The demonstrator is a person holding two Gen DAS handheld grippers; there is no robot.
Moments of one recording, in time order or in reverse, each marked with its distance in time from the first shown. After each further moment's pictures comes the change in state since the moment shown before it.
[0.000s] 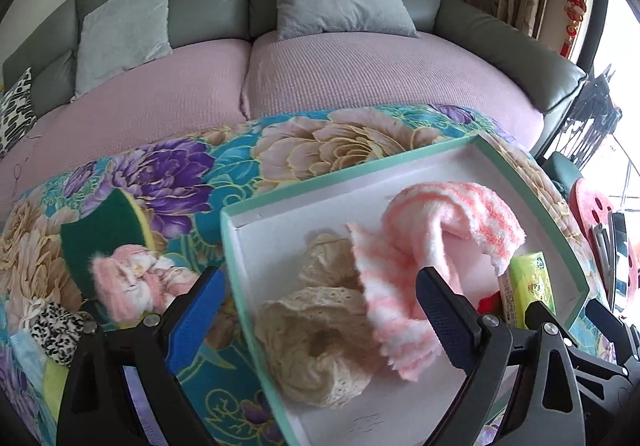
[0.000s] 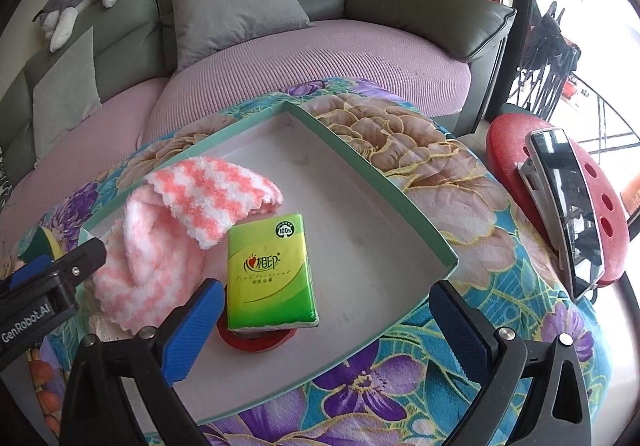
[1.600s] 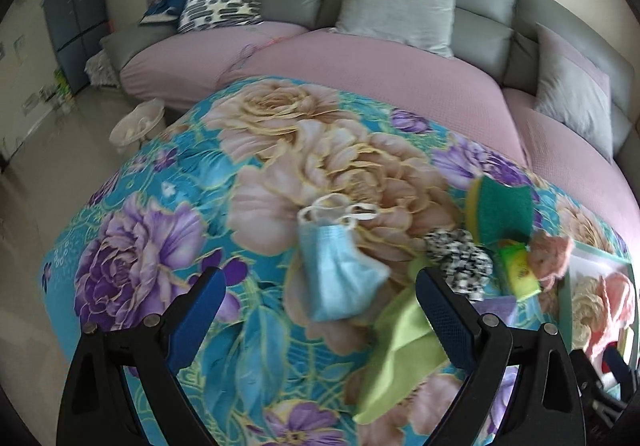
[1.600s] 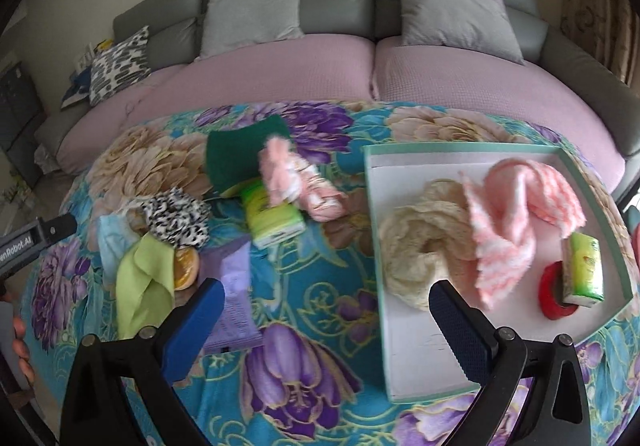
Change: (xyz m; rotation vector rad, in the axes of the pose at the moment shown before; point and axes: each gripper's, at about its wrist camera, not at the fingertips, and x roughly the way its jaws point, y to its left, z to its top) left arm -0.125 0.280 -0.114 -0.568 -0.011 0.415; right arm -0.065 0.216 -0.071 -0.455 0.026 0.379
